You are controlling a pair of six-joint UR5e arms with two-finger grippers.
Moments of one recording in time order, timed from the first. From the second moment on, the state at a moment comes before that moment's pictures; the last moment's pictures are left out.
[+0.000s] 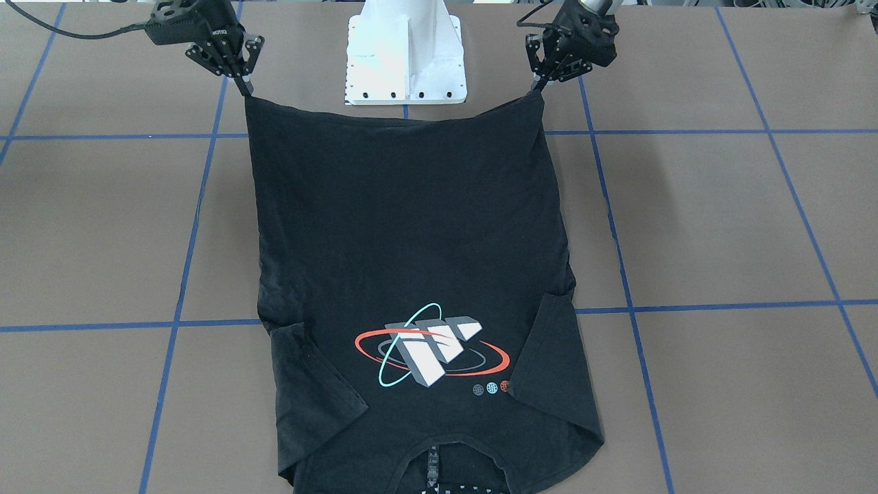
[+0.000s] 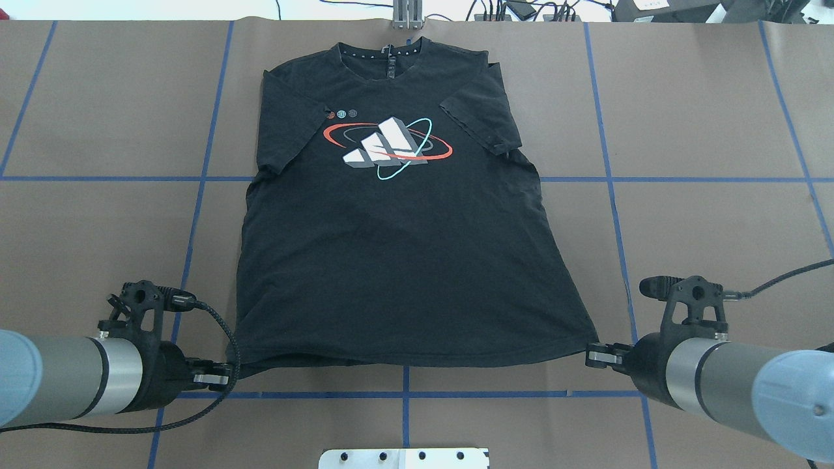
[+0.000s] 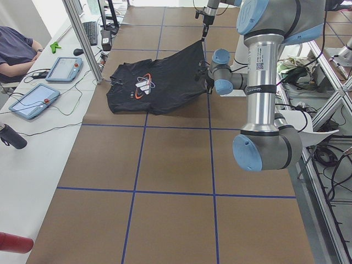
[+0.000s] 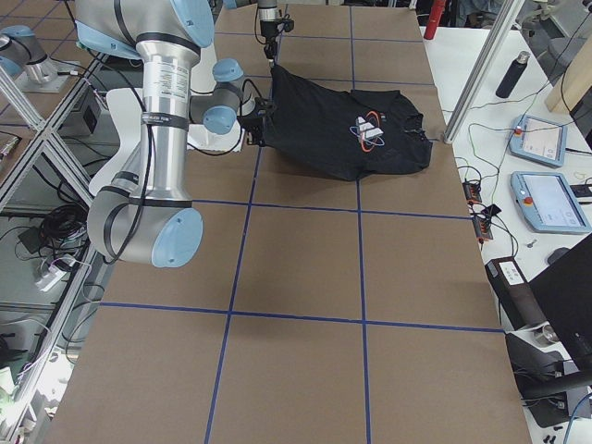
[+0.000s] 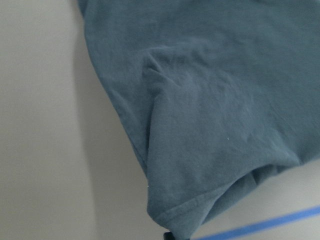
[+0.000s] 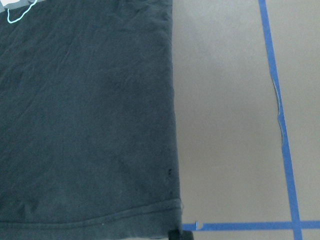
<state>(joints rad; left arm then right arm) -0.29 -1.51 -2.36 -1.94 -1.75 -1.26 0.20 -1.70 2.51 -1.43 1.55 1.52</state>
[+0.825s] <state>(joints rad) -0.25 -1.52 -2.41 -1.91 -1.78 -1.26 0.09 -1.61 2.76 -1.74 1.55 1.51</state>
